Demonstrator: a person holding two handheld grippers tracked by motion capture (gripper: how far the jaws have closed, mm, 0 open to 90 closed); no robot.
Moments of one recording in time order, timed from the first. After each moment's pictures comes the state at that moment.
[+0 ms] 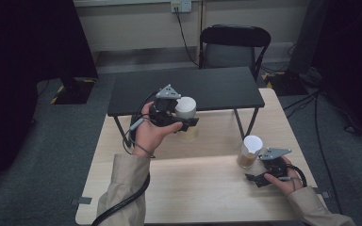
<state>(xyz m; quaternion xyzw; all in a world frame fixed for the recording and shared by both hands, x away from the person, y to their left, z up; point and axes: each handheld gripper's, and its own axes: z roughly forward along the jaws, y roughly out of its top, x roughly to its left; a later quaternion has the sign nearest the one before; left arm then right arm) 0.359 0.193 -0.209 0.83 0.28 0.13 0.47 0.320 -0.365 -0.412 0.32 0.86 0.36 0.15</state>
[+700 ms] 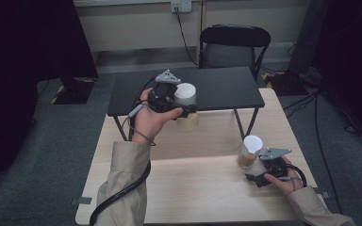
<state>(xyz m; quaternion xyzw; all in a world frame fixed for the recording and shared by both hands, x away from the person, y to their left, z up) 0.370 0.191 -0.179 0.82 0.29 0.14 0.47 0.320 -0.365 -0.412 0.32 0.86 0.36 0.15</state>
